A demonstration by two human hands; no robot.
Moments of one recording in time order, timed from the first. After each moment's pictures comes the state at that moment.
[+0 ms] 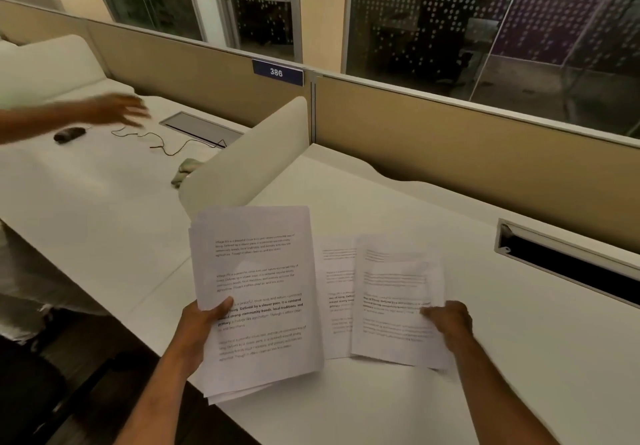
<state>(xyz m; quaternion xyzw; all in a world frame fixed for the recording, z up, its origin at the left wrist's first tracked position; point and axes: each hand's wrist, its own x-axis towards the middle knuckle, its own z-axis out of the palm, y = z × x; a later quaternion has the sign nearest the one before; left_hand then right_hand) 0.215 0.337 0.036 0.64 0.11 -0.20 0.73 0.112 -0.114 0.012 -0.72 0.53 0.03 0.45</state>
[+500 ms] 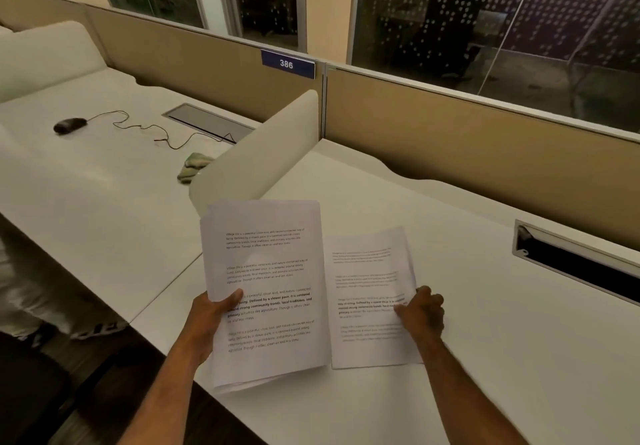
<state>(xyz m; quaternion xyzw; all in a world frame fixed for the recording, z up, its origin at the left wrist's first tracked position) 0.248 0.350 0.026 0.65 0.10 -0.21 0.73 0.160 -0.031 0.011 -0.82 0.47 0.08 0.31</state>
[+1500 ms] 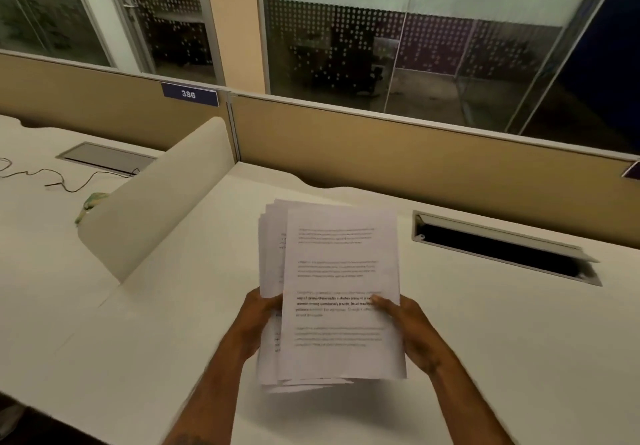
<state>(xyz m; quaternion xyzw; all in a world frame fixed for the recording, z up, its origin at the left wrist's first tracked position) 0.194 0.128 0.065 0.60 -0.07 -0.36 0.71 0.025 -0.107 0.096 -0.57 0.30 -0.04 0.77</state>
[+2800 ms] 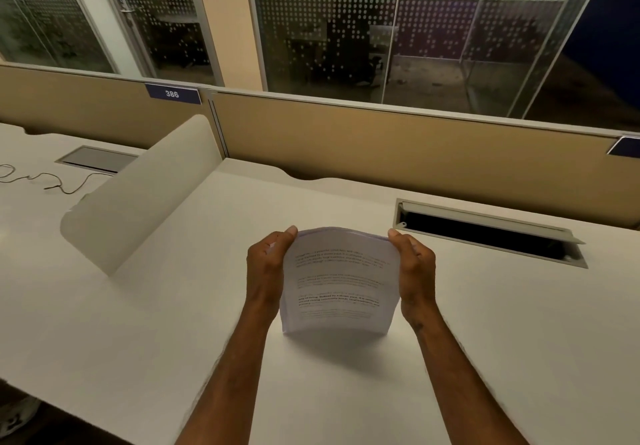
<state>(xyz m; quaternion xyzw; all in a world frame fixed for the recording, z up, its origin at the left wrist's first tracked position) 0.129 0.030 0.158 0.68 -0.14 -0.08 0.71 0.019 -0.152 0.151 -0.65 0.27 -0.32 0.63</state>
